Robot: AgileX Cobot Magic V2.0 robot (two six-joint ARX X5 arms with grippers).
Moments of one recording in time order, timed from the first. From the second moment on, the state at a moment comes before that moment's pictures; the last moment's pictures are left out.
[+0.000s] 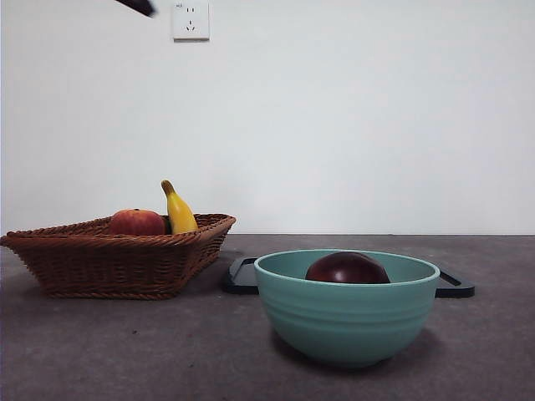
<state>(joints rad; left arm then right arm) -0.48 1.21 1.38 -0.82 0.28 0.09 0.12 0.72 1.04 -1.15 -0.60 -0.02</state>
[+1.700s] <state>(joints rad) -0.39 0.89 0.95 -0.93 0.71 0.09 0.32 0.94 0.69 -0.68 -0.48 0.18</state>
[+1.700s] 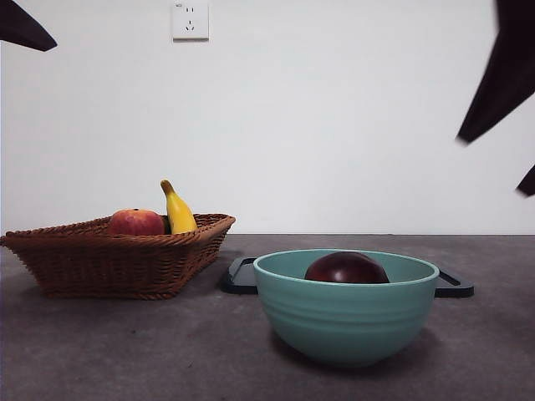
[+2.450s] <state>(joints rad) -0.39 0.89 0.95 -0.93 0.71 0.09 0.58 1.33 0.69 -0.35 -0.15 0.25</state>
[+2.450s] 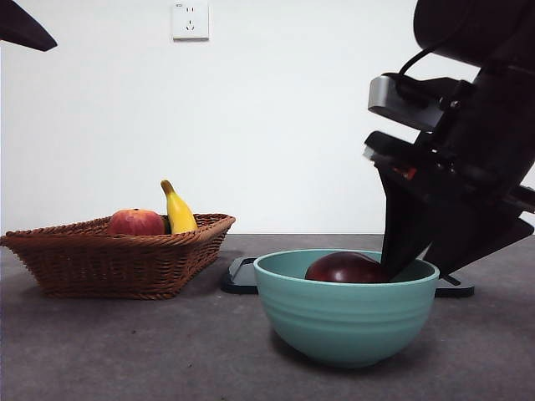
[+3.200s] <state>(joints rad) -0.39 0.89 0.95 -0.93 0.71 0.10 0.61 1.35 0.69 -0.31 -0.16 0.27</state>
